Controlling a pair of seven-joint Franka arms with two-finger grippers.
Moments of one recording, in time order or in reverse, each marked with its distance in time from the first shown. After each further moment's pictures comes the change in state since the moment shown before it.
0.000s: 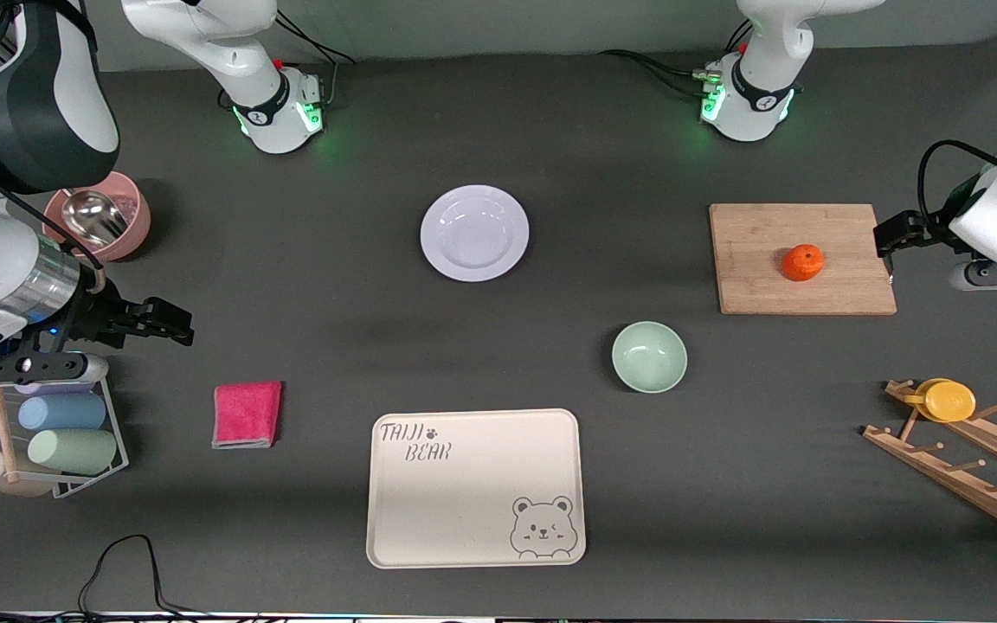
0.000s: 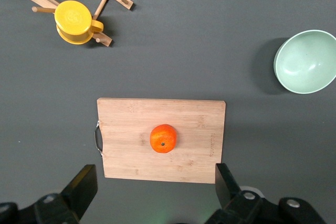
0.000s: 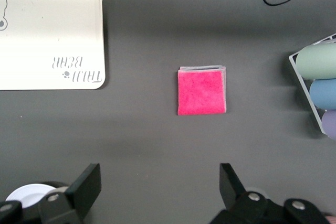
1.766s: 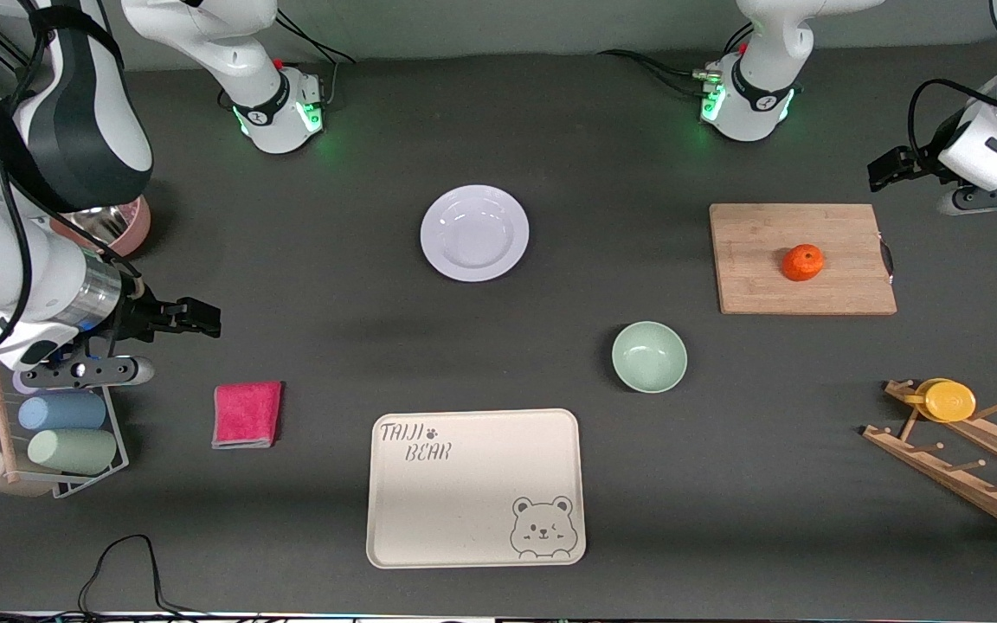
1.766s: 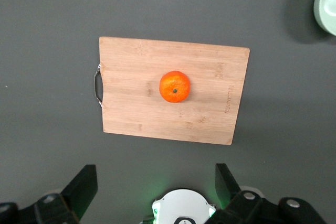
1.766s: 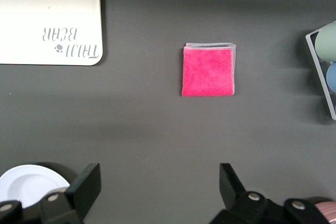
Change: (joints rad) left arm 0.015 -0.296 0.065 -0.406 0.001 0.039 0.005; right arm 0.027 0.027 0.003 -0.023 -0.002 -0.053 0.000
